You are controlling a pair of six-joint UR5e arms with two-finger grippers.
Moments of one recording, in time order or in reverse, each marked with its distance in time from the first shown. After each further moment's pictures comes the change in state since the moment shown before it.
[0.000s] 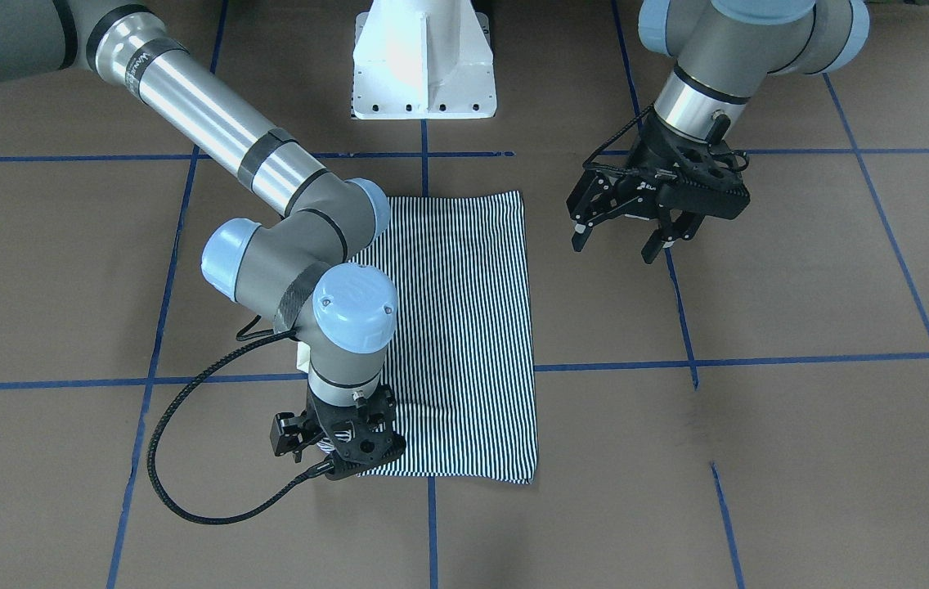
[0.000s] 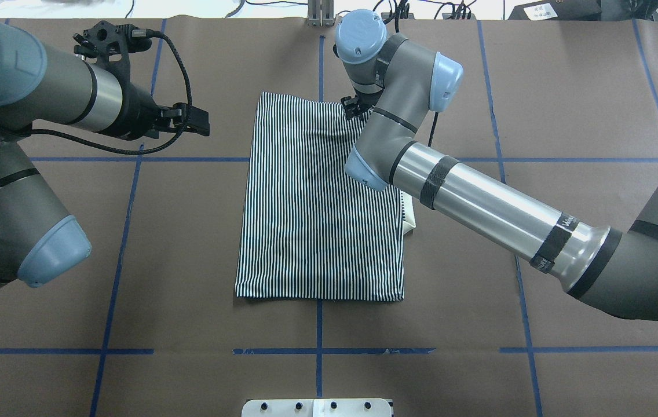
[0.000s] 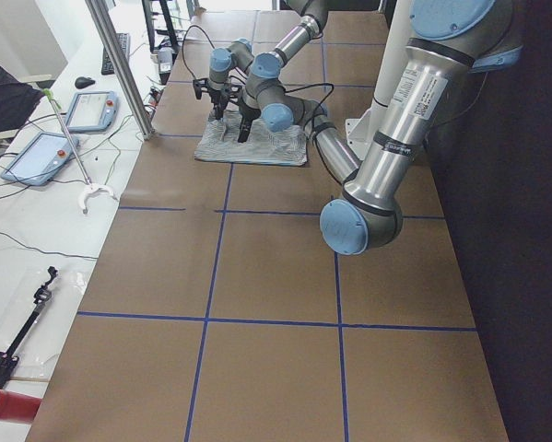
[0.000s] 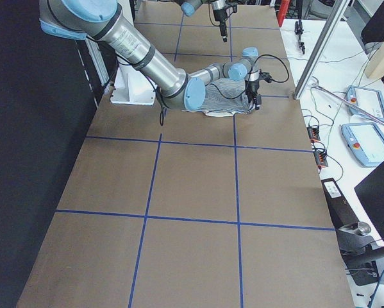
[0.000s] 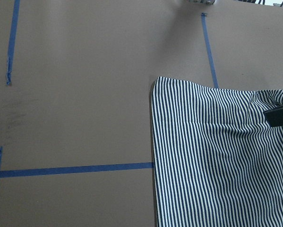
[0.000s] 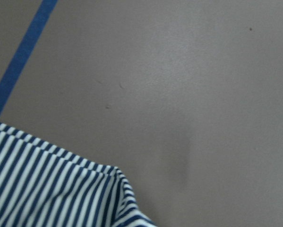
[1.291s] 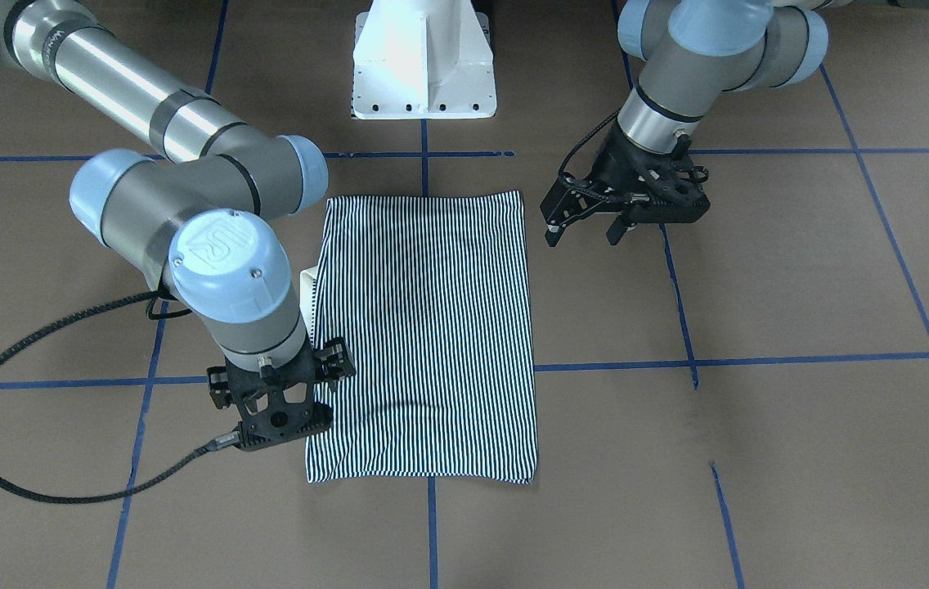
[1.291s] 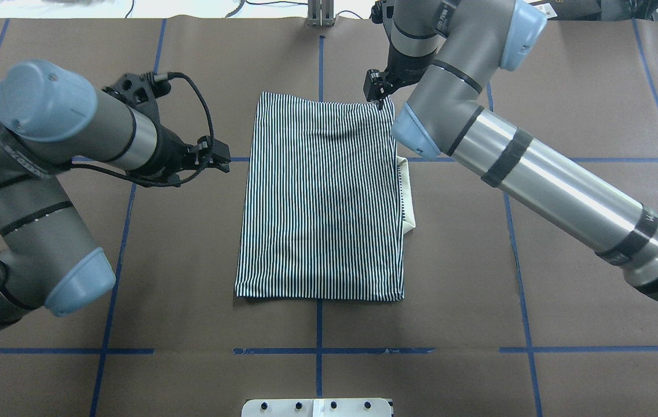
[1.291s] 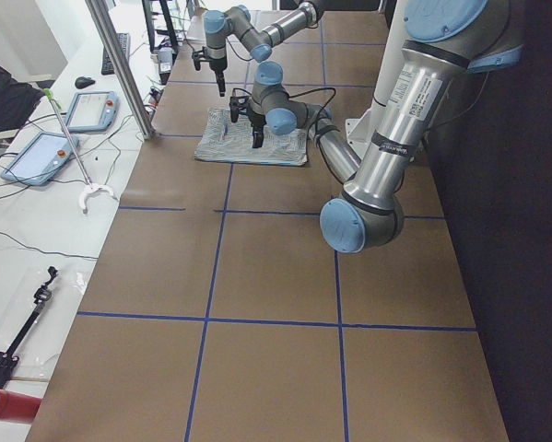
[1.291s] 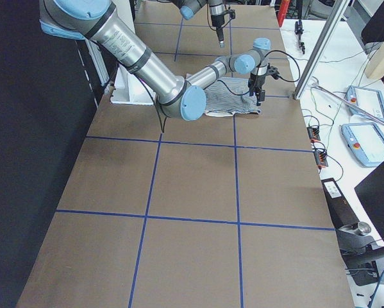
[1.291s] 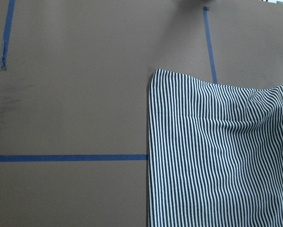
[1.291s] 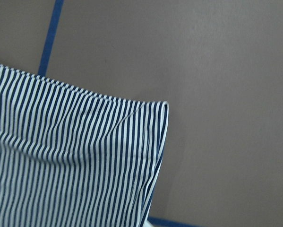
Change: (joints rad) left arm 0.120 -0.002 0.031 0.044 -0.008 -0.322; right arm 0.104 -0.181 0.460 -0.262 0.359 0.082
